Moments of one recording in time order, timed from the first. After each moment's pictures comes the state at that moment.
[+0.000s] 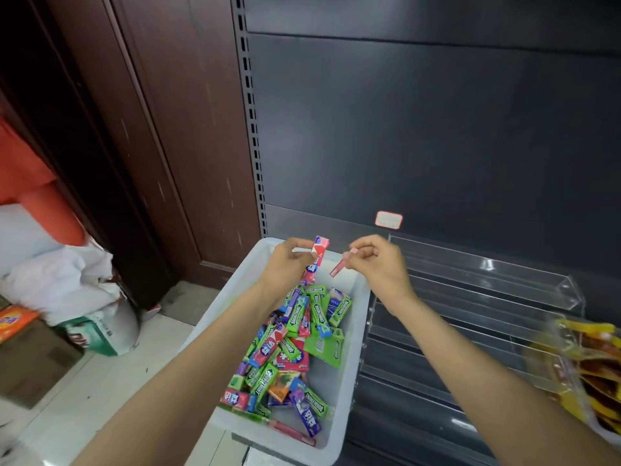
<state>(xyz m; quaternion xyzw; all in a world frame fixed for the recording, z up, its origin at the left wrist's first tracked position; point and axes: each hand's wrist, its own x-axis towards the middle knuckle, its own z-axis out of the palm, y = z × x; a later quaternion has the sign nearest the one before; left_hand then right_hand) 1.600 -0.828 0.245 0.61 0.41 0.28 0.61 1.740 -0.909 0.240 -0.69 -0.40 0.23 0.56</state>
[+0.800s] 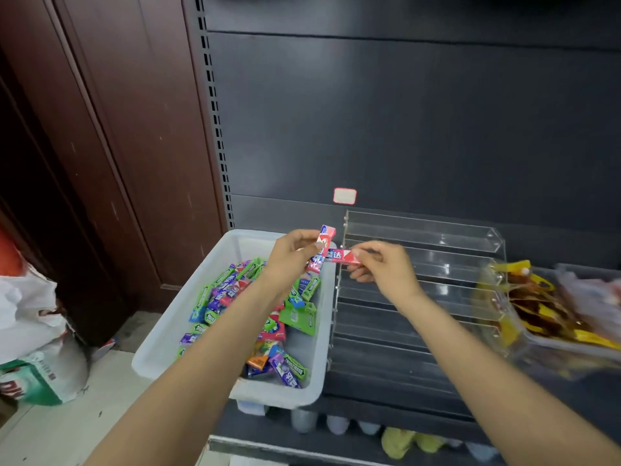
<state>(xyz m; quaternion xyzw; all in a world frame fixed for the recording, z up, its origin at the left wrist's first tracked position) 1.603 -0.893 0.218 0.66 0.28 0.30 0.63 1.734 -1.006 0.212 -0.71 -0.40 0.19 0.55</state>
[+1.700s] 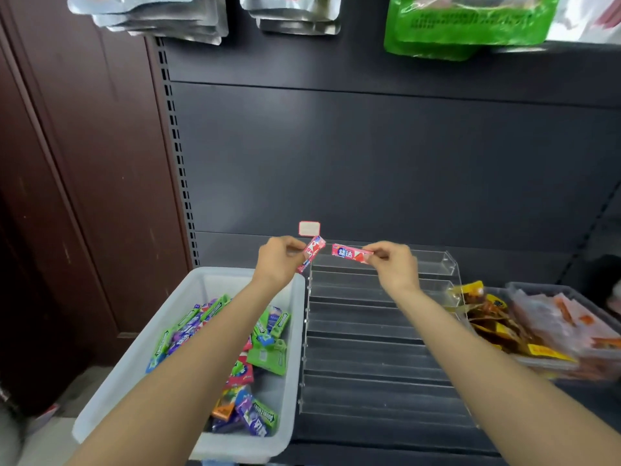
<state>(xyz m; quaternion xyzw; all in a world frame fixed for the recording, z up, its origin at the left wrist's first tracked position) 1.653 -0.882 0.250 0.81 0.29 0.32 0.39 1.793 -1.022 0.242 -0.79 -0.31 0.00 0.52</state>
